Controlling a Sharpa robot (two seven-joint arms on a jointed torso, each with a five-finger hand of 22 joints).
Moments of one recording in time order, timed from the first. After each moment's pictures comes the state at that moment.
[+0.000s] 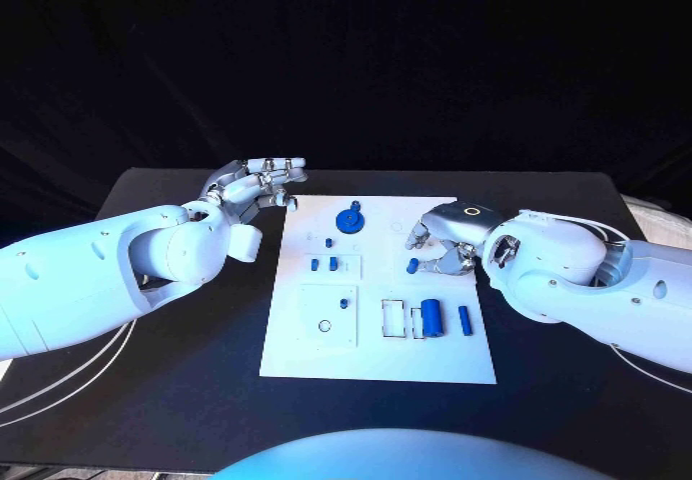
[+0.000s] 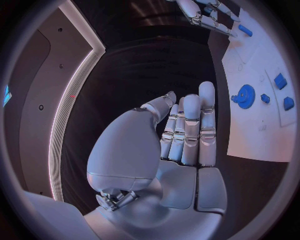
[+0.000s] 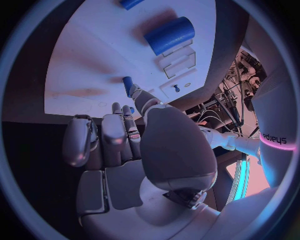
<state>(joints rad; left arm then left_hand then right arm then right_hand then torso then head) 1.19 -0.90 -0.02 1.55 0.09 -0.28 0.34 1.38 -0.10 0.43 -0.06 0.08 0.95 0.20 0.14 0.07 1.05 0.12 0.33 0.16 1.19 0.02 1.06 0.52 0.16 1.20 0.12 0.64 0.80 1.17 -0.91 -0.03 1.76 -1.74 -0.11 -0.30 1.37 -0.15 0.29 0.03 0.10 1.01 0.10 0.06 0.07 1.01 0.08 0.10 0.07 1.47 -0.02 1.17 0.93 0.08 1.36 0.09 1.36 1.13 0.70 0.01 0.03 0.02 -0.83</state>
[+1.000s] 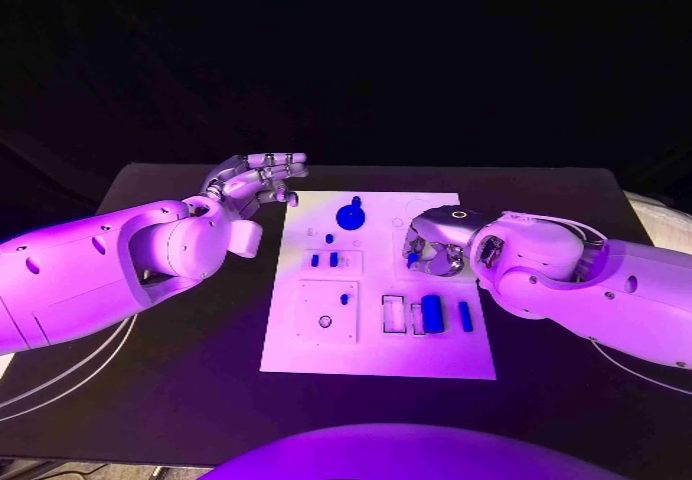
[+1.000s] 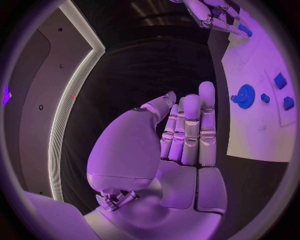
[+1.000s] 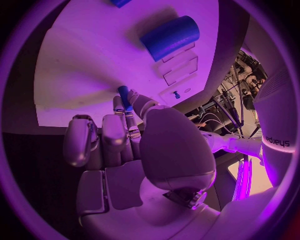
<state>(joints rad) 1.19 -0.90 -0.02 1.55 0.09 -0.28 0.34 1.38 -0.10 0.43 -0.06 0.08 0.95 0.20 0.14 0.07 1.05 0.12 0.33 0.16 1.19 0.03 1.06 0.52 0.16 1.20 0.12 0.64 0.80 1.15 -0.85 -0.04 1.69 -1.73 -0.10 -0.28 1.40 -0.07 0.43 0.04 0.06 1.16 0.12 0.09 0.08 1.20 0.06 0.13 0.06 1.47 -0.02 1.18 0.93 0.08 1.37 0.09 1.36 1.14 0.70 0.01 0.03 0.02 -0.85</state>
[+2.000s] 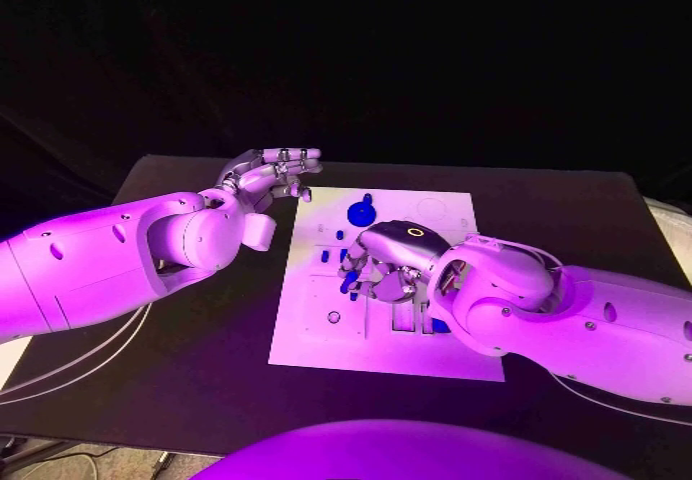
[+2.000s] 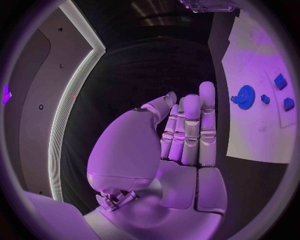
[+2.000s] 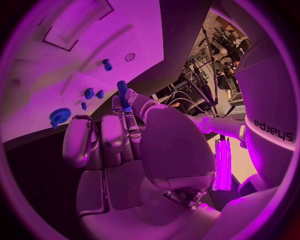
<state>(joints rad) 1.19 -0.90 -0.02 1.55 0.09 -0.28 0.34 1.38 -0.09 0.43 -0.06 0.08 0.95 0.20 0.14 0.07 1.04 0.12 0.33 0.16 1.18 0.03 1.06 0.52 0.16 1.19 0.12 0.64 0.80 1.11 -0.73 -0.04 1.83 -1.62 -0.24 -0.23 1.40 -0.07 0.48 0.00 0.05 1.17 0.12 0.08 0.08 1.22 0.06 0.11 0.06 1.47 -0.02 1.19 0.93 0.08 1.37 0.08 1.36 1.14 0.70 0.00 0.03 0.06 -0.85</state>
